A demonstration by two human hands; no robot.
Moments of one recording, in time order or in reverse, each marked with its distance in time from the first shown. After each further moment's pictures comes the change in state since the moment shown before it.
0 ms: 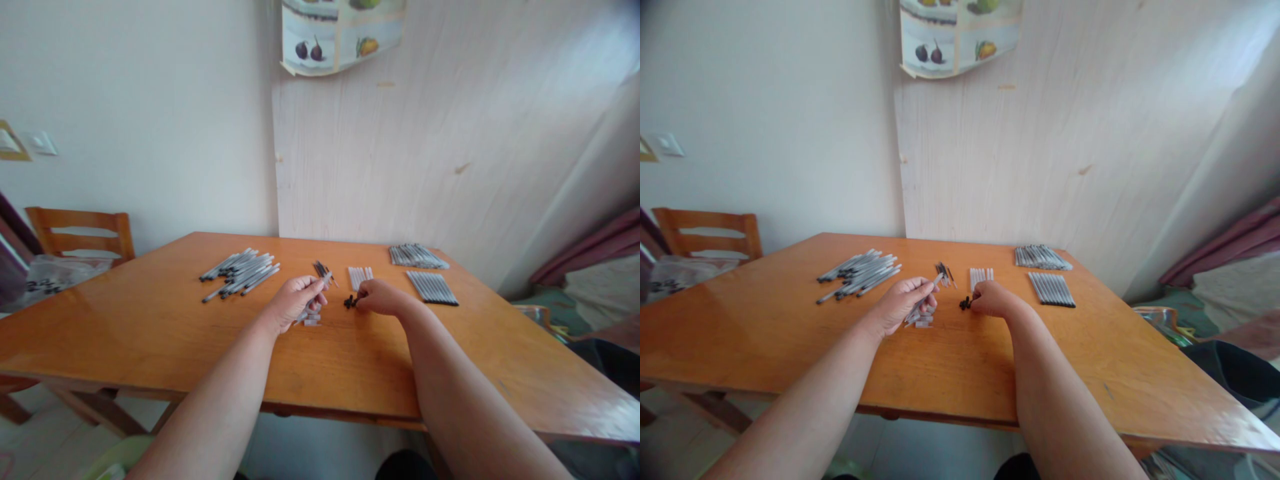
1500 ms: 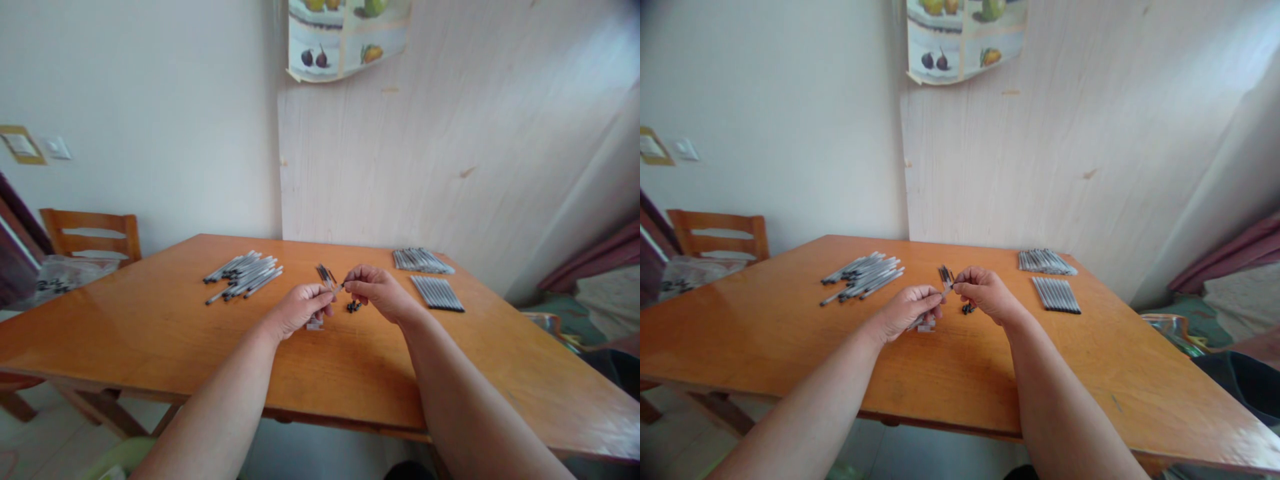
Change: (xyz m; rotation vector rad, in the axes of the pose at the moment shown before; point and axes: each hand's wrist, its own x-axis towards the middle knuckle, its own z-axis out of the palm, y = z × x) left_hand -0.003 -0.002 0.002 0.082 -0.102 -0.015; right_hand -0.021 -0.043 -0.007 0.921 0.101 -0.301
